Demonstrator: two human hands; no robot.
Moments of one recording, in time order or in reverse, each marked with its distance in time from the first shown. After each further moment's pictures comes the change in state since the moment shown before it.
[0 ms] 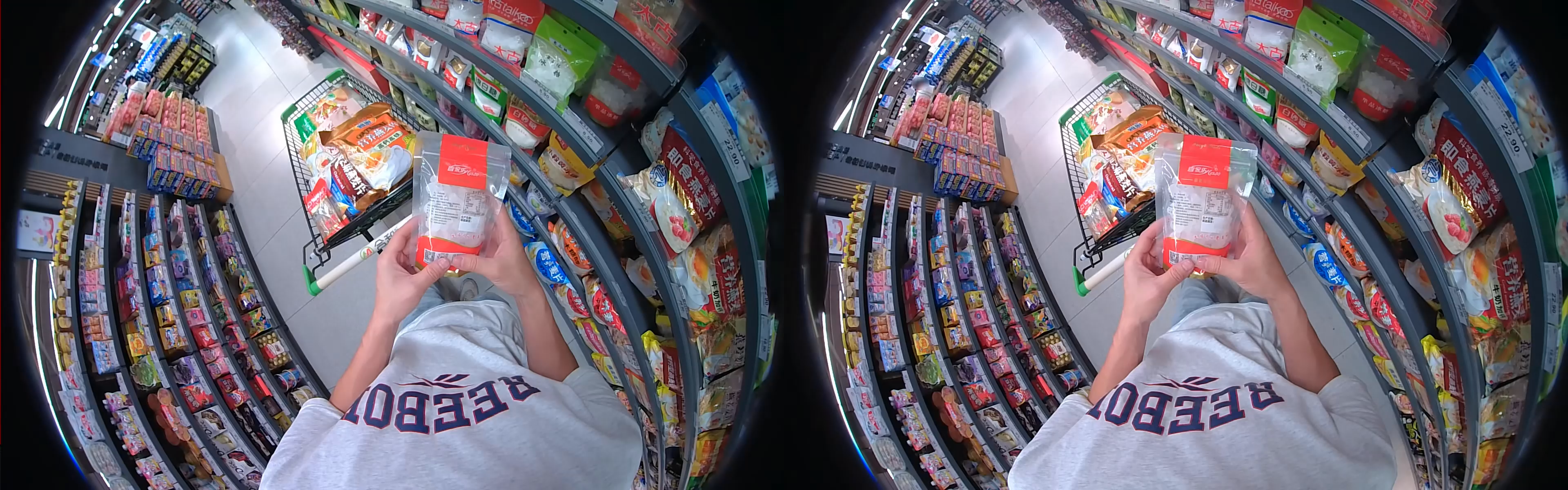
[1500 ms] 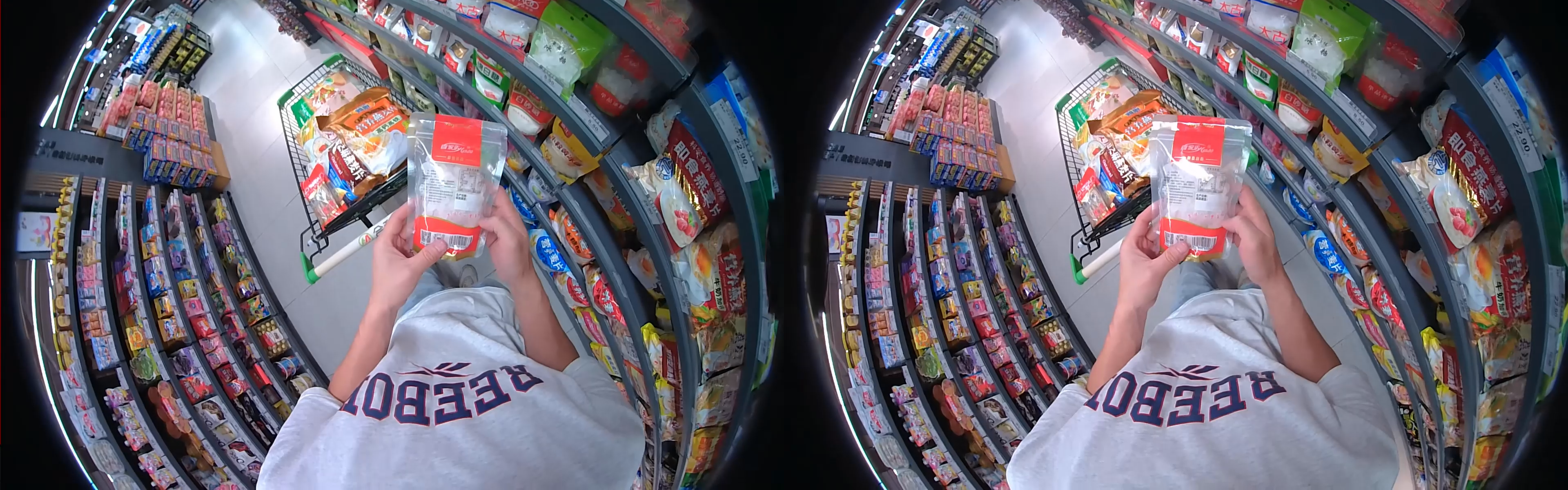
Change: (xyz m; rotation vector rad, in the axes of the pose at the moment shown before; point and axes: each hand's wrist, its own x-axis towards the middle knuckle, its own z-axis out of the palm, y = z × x) left_hand 0.005 -0.002 -0.005 -0.072 0.028 -0.048; right_hand 0.004 -0.001 0.006 0.149 0.192 0.147
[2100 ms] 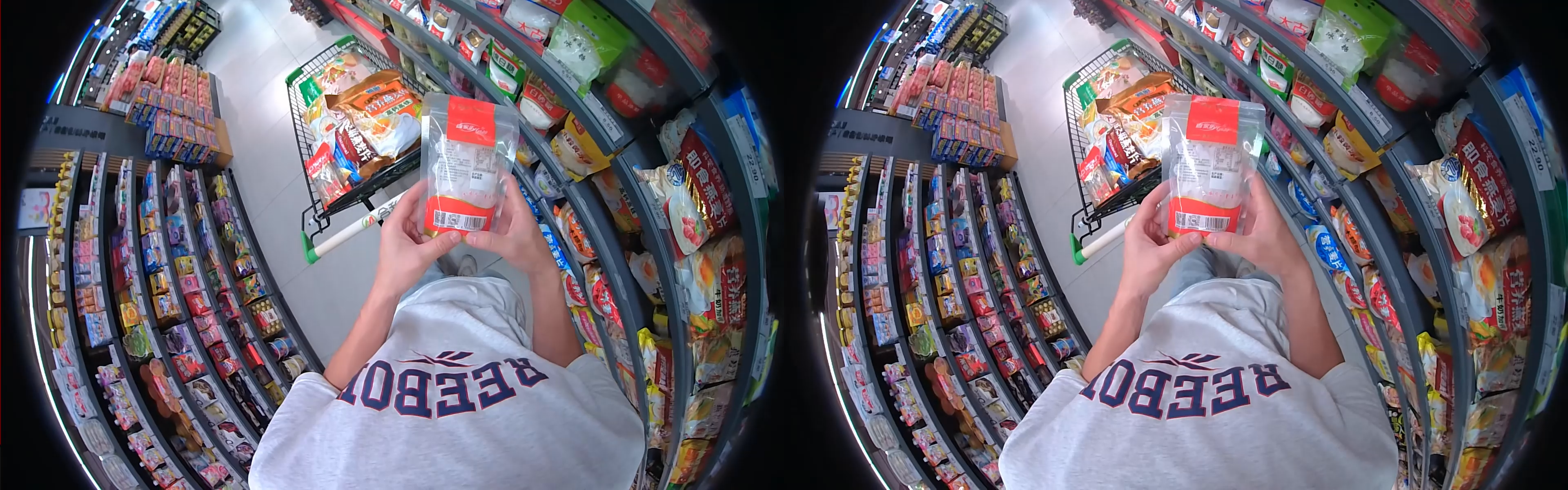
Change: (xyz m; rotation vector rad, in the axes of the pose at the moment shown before) left_hand -0.001 0.004 0.002 0.057 -0.037 0.065; right_hand -0.002 -0.012 -0.005 -0.151 -0.249 0.011
